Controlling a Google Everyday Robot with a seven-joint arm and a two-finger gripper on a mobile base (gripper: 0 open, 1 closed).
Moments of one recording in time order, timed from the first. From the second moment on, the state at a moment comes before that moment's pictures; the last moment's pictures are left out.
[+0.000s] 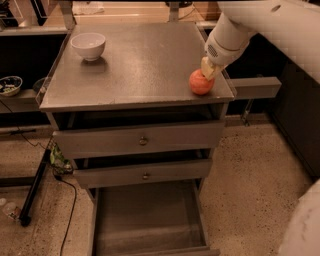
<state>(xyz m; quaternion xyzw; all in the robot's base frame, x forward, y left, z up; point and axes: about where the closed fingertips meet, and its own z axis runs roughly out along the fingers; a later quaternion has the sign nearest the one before) 0.692 -0.159 0.896 -0.28 0.93 -0.04 0.25</state>
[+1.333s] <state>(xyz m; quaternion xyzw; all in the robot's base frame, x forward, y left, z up) 0.689 -0.148 0.892 -0.30 0.92 -0.09 0.24</state>
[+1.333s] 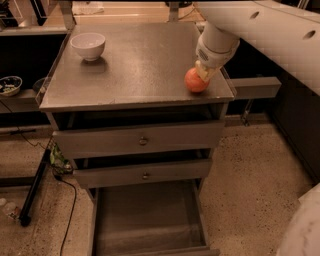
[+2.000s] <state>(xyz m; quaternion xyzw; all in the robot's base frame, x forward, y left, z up) 0.697 -0.173 0.909 -0.27 0.93 -0.13 0.23</state>
